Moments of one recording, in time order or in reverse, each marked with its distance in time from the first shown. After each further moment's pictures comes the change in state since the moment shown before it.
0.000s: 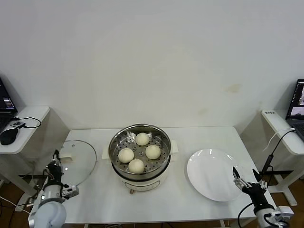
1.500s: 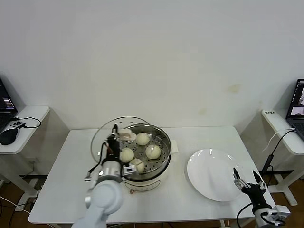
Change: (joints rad) left arm -0.272 -0.106 0.609 -0.241 0.172 0.324 0.340; right arm 0.055 0.044 0.015 -0.068 -0.057 -0.003 -0.012
